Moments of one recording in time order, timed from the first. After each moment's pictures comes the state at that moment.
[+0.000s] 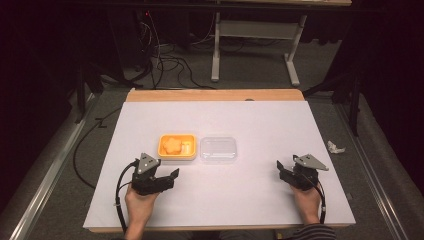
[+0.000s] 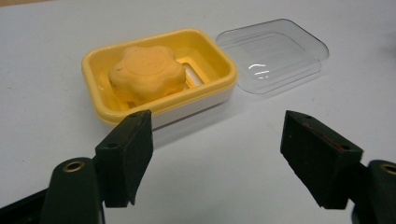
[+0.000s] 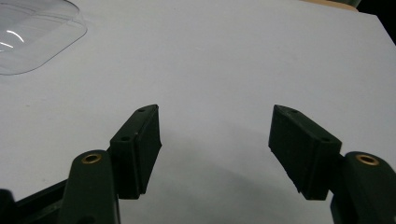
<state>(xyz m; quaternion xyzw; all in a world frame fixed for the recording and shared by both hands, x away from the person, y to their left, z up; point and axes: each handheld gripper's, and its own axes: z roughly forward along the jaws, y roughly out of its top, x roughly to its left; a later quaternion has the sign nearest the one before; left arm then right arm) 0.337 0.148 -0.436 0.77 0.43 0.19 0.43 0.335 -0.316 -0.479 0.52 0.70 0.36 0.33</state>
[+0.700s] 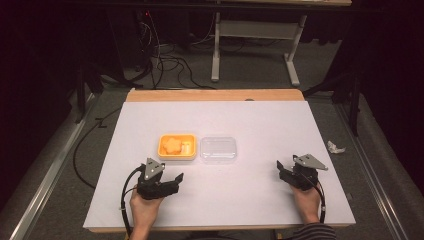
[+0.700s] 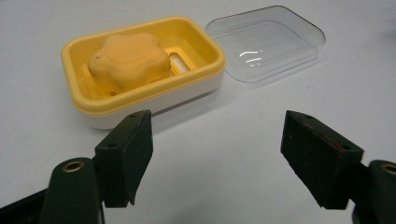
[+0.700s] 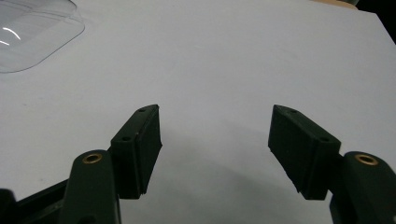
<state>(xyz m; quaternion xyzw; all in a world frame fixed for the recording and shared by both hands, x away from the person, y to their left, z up) 0.329 0.138 -0.449 0.77 0.43 0.19 0.43 0.335 -0.315 -0.479 0.53 0.70 0.35 0.33</state>
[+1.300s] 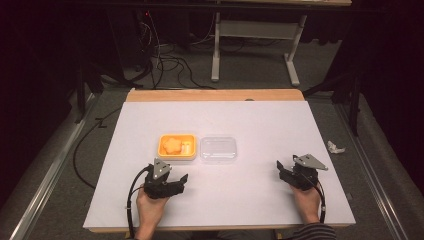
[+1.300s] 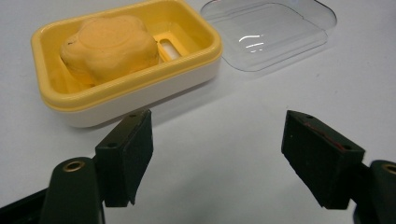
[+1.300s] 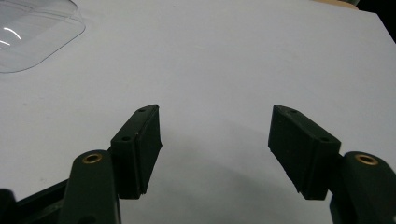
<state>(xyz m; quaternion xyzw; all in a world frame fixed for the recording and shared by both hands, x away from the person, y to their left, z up) 0.338 0.125 -0.463 0.78 0.43 0.20 0.41 0.335 -0.315 -0.479 0.53 0.70 0.35 0.33</state>
